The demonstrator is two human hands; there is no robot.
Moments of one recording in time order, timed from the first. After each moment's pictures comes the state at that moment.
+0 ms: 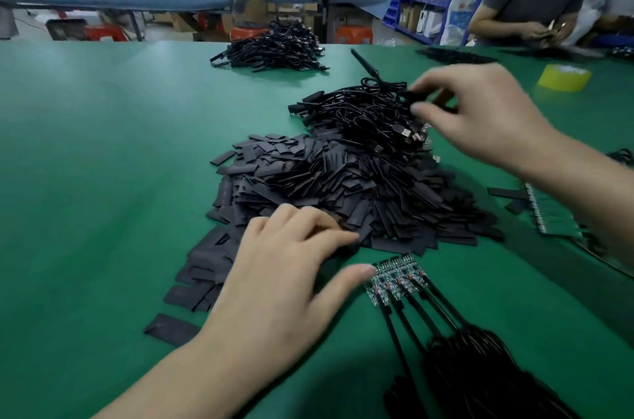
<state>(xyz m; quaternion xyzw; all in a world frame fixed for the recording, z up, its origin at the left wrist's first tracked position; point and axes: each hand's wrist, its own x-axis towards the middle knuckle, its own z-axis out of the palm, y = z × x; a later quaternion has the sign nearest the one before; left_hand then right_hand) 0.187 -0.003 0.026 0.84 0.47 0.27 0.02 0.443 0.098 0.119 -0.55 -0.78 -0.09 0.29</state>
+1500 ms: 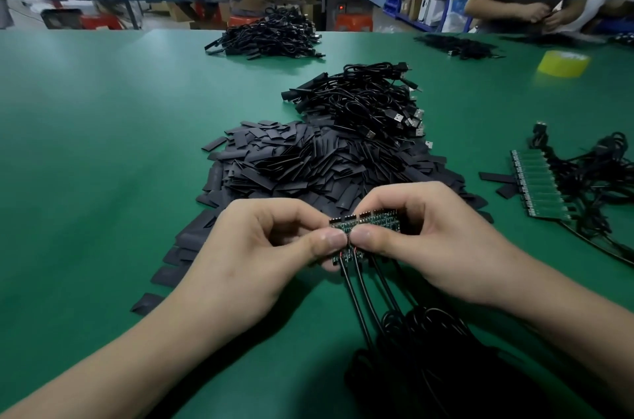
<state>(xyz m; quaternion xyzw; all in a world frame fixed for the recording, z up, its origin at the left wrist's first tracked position) 0.185 -0.009 0.045 0.65 0.39 0.42 0.49 0.398 -0.005 0.058 -0.45 -0.76 0.35 0.32</state>
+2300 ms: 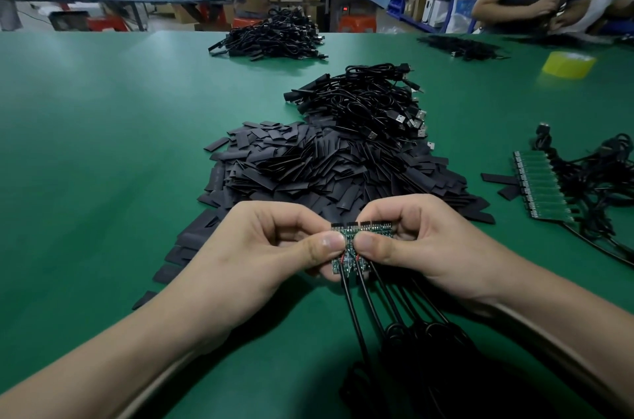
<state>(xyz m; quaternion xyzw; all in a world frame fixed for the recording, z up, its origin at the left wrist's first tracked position) 0.184 -0.011 0.049 0.61 0.37 0.40 0.57 0.396 -0.003 0.043 -0.38 -0.65 0.56 0.35</state>
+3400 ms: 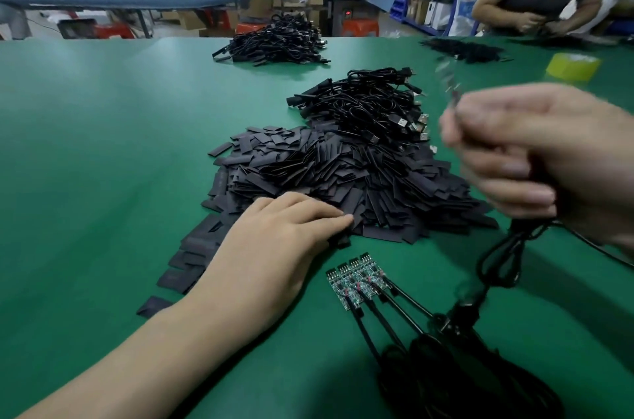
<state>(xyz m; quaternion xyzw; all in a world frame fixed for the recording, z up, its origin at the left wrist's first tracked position) 0.187 0.010 0.029 0.89 0.39 0.24 -0.04 0.448 0.002 0.124 -0.39 -0.64 0.54 0.39</state>
